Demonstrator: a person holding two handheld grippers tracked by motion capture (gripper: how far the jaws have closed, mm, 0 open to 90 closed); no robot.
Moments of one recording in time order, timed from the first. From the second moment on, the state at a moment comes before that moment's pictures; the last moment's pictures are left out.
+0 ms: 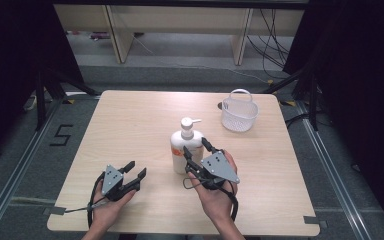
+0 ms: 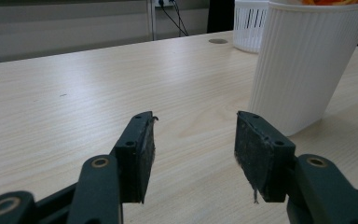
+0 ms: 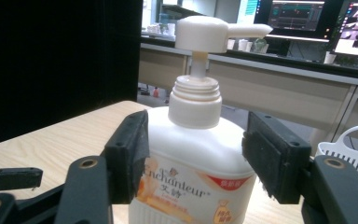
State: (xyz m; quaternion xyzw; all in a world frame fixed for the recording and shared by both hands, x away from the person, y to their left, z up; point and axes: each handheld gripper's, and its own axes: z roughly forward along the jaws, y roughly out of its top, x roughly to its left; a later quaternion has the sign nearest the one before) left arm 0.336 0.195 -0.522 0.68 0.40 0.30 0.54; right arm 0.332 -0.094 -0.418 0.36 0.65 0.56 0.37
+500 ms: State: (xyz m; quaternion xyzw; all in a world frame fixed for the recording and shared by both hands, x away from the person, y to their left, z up) left arm 0.336 0.195 -0.522 0.68 0.40 0.30 0.54; right arm 0.339 -0.086 -0.404 0.36 0.63 0.57 0.38
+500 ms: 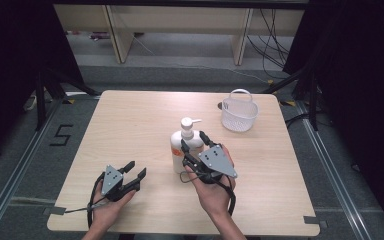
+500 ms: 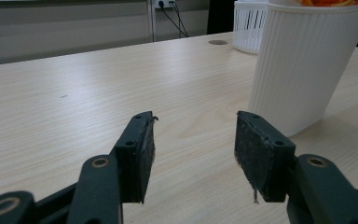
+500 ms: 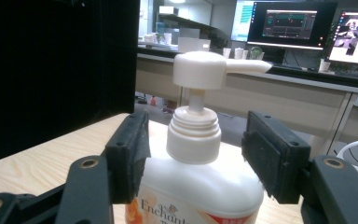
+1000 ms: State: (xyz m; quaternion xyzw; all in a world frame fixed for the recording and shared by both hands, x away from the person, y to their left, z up) left arm 0.336 0.195 -0.522 0.68 0.40 0.30 0.54; right arm 0.358 -0.071 -0.395 0.37 0.63 0.56 0.39
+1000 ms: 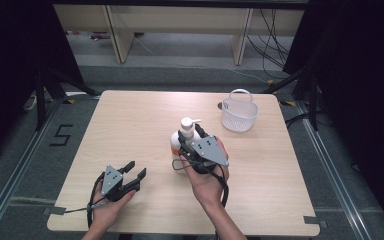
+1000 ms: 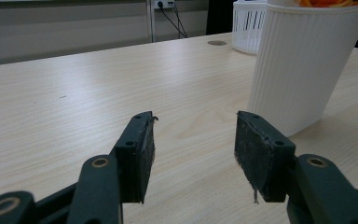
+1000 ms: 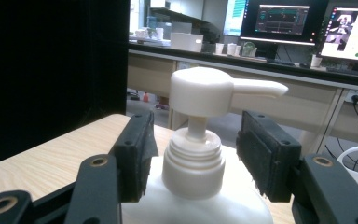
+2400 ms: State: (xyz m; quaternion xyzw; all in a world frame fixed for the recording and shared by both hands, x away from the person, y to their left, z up) left arm 0.335 0.195 -0.522 0.68 0.40 0.30 0.54; right arm 0.372 -0.062 -0.384 0.40 0.63 0.55 0.37
